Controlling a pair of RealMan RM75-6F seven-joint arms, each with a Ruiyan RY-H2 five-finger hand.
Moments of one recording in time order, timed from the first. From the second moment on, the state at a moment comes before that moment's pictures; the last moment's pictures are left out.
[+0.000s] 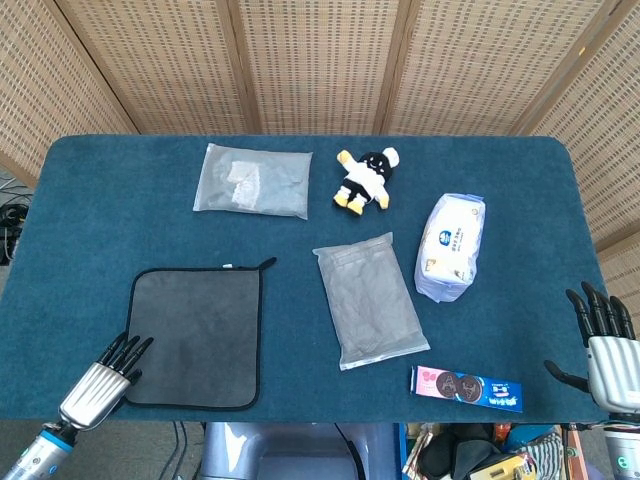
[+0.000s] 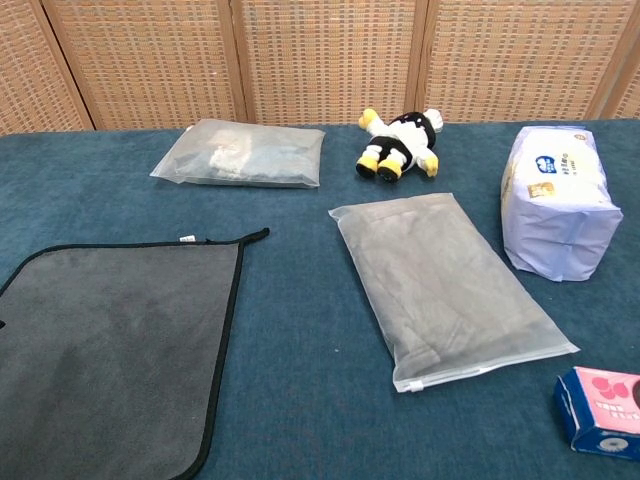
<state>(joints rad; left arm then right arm) -0.14 -1.49 0.21 -0.99 1.84 1.42 0.18 0.03 -1.12 0.08 -1.62 -1.50 1.54 -0.03</state>
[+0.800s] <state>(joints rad) -0.17 -1.48 0.19 -1.02 1.81 1.41 0.17 0.03 -1.12 0.08 -1.62 -1.50 1.54 -0.03</state>
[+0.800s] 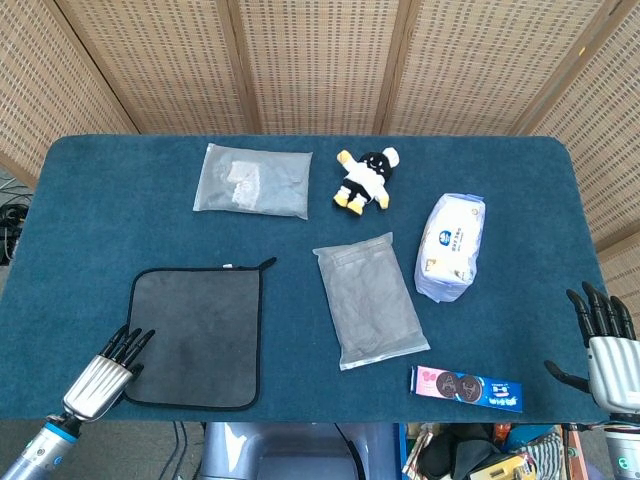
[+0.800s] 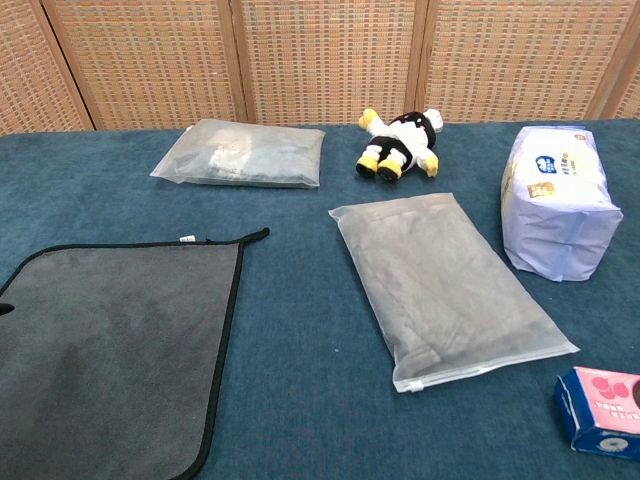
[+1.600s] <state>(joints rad) -0.37 -1.45 0.03 -1.21 1.75 1.27 0.30 0.04 -1.12 0.07 -1.61 -1.50 1.52 -0.01</state>
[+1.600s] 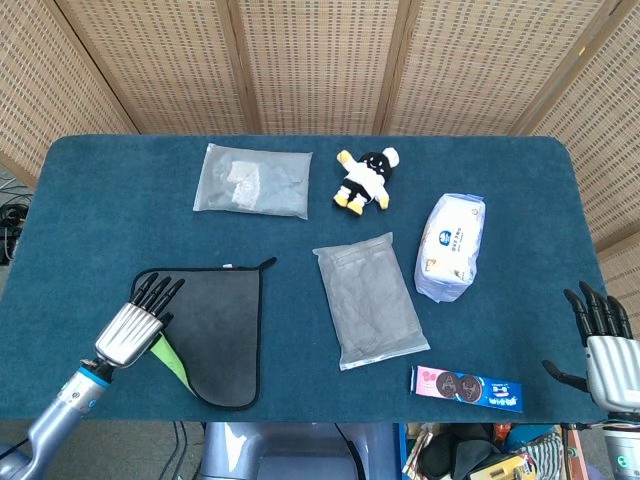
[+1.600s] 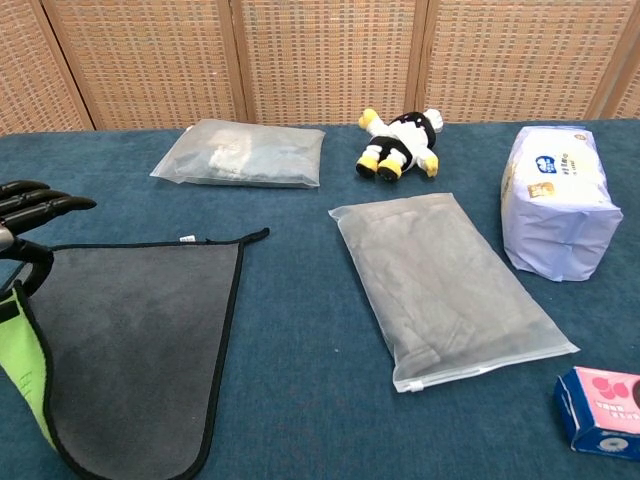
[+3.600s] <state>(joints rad) -0.66 -1.71 -0.19 -1.06 1.44 1.04 0.61 0.05 -1.13 0.08 -1.57 -1.47 1.50 0.06</state>
